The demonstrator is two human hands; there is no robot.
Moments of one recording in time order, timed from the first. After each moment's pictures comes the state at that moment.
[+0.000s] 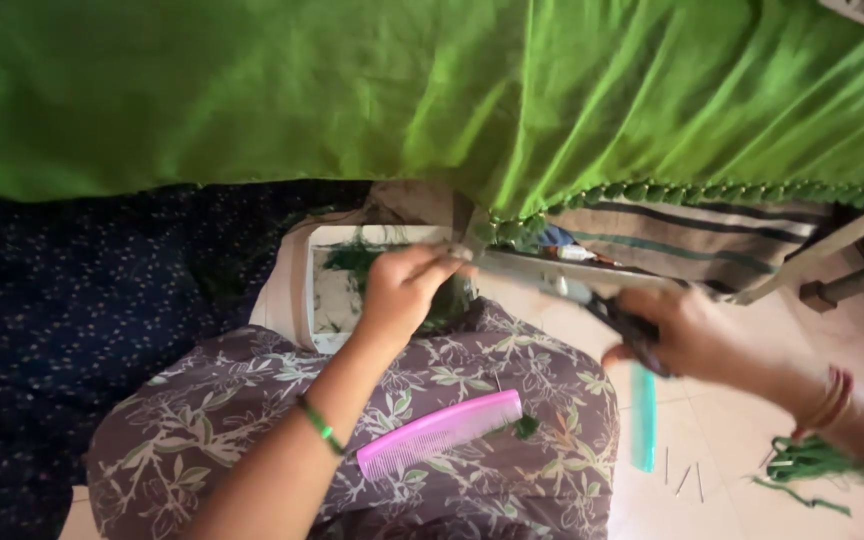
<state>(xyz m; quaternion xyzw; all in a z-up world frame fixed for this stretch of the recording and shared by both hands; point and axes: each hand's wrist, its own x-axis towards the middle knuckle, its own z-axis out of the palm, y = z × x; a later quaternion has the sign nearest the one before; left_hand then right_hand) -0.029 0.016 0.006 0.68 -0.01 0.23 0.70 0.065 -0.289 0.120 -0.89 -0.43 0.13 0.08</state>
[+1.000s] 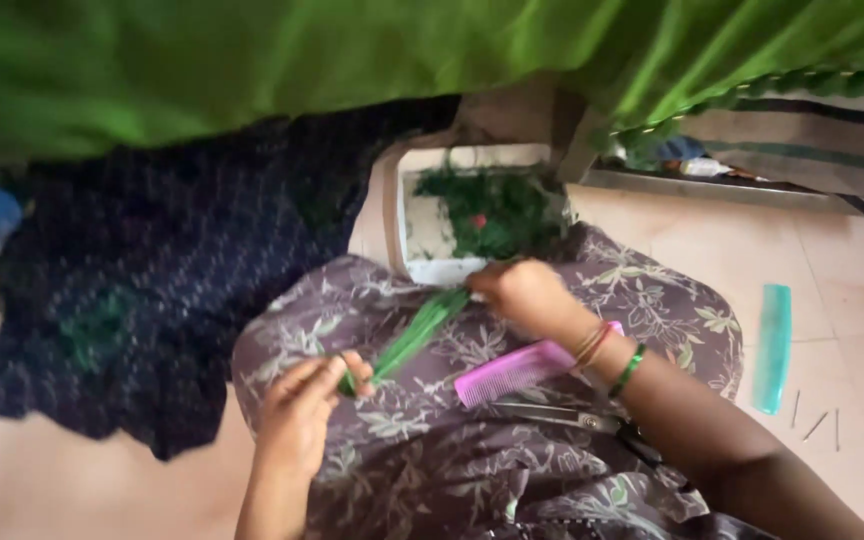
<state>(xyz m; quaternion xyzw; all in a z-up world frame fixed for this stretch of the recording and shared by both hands) -0.281 0.095 -0.057 0.51 0.30 0.10 0.80 0.006 -0.101 -0.088 -0.76 -0.62 -0.04 0.19</state>
